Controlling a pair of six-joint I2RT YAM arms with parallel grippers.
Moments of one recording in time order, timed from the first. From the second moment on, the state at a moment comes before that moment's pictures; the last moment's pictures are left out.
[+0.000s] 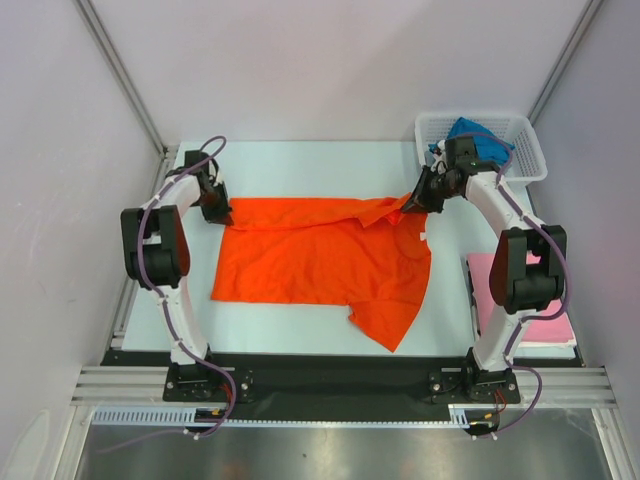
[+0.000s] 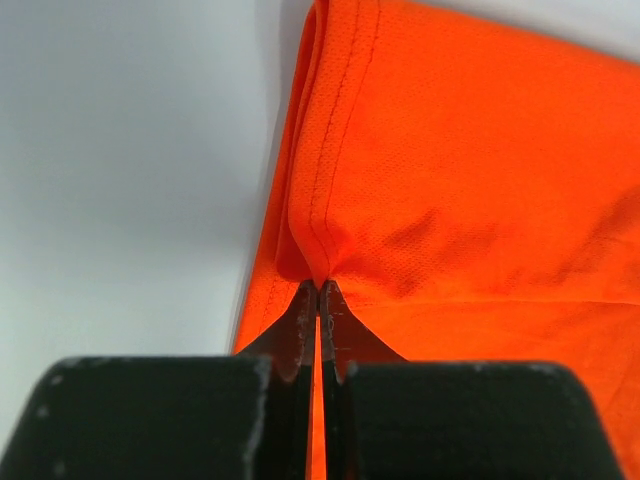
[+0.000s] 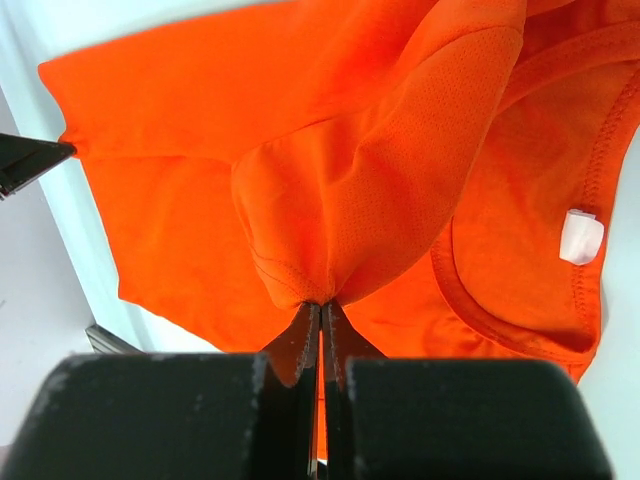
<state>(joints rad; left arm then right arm) 0.08 2.06 1.56 -0.68 0.16 -0.22 0.10 1.83 1.52 -0.69 -0.48 0.46</state>
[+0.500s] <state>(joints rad) 0.08 2.10 1.59 -0.70 0.15 -0.23 0.10 1.85 1.48 -0.70 -0.46 0.43</state>
